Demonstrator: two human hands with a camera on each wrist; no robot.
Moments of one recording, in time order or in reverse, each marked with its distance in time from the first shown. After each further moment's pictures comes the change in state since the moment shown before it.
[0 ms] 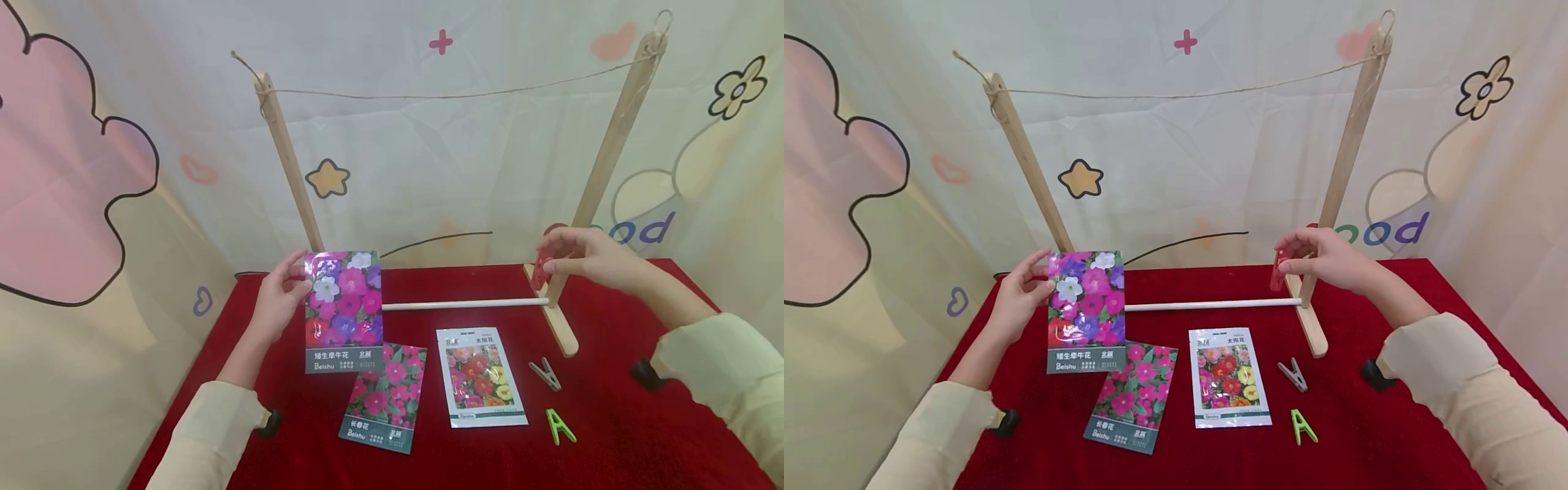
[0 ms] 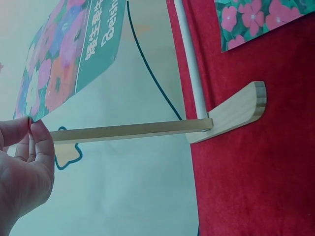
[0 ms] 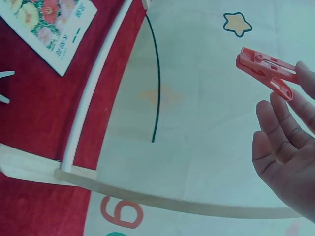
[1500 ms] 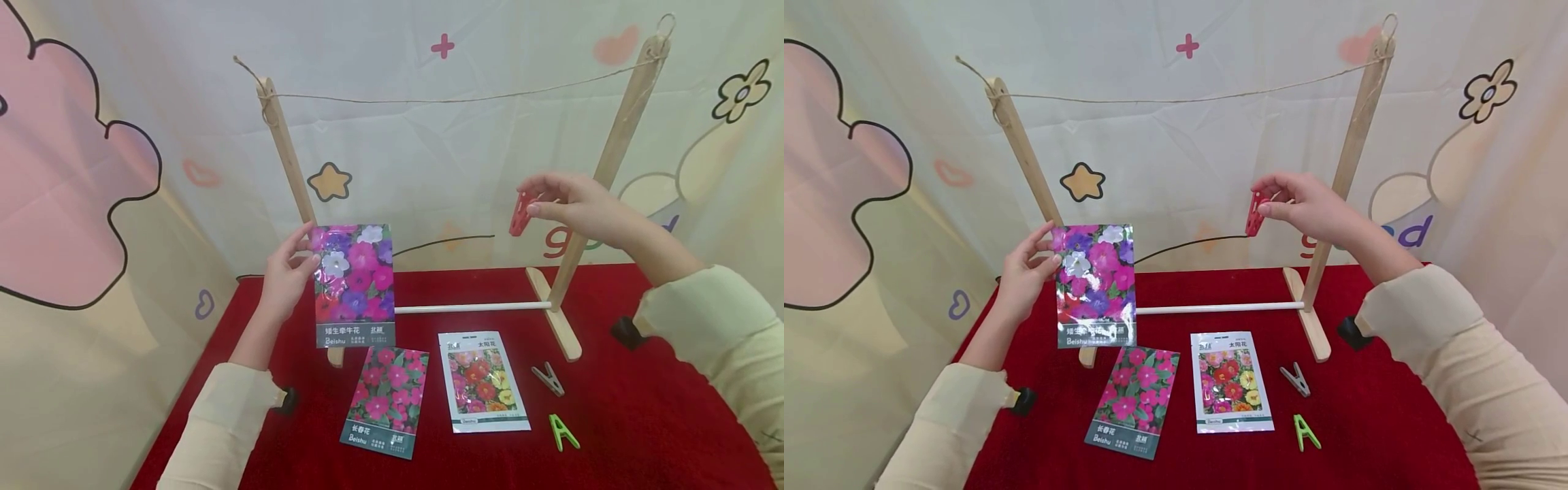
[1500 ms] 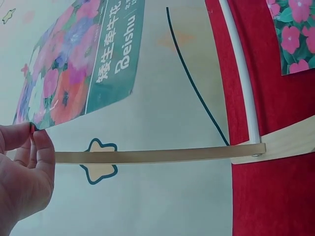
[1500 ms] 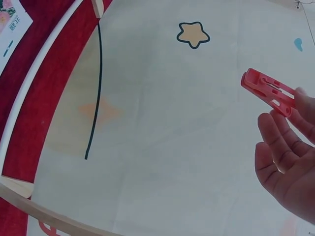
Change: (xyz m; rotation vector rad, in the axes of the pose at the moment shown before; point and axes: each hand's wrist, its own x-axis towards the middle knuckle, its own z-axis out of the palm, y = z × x) left_hand 0.015 0.039 0.005 -0.109 0.054 0.076; right_hand 0.038 -0.062 -0.030 -0.073 0.126 -0.026
